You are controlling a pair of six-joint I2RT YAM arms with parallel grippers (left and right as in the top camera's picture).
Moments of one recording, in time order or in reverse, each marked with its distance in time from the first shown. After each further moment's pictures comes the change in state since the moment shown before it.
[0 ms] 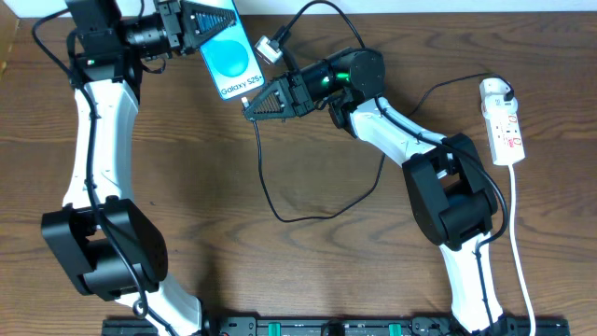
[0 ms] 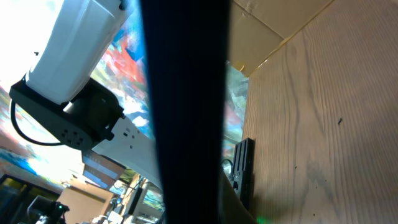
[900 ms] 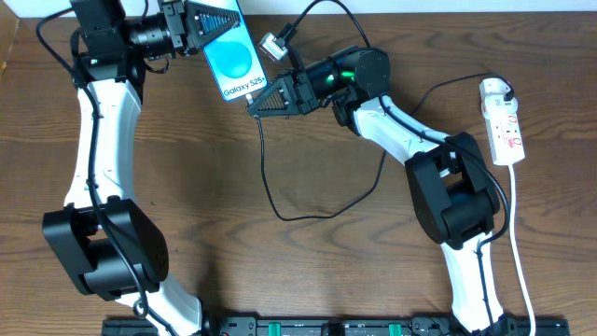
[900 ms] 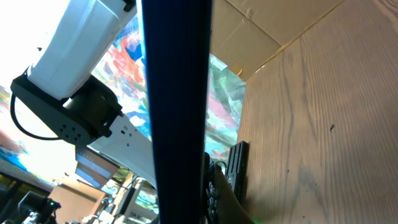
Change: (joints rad) left arm -0.010 0.000 0.000 0.000 0.010 0.000; right arm -0.019 0.000 0.000 0.026 -0.001 0.000
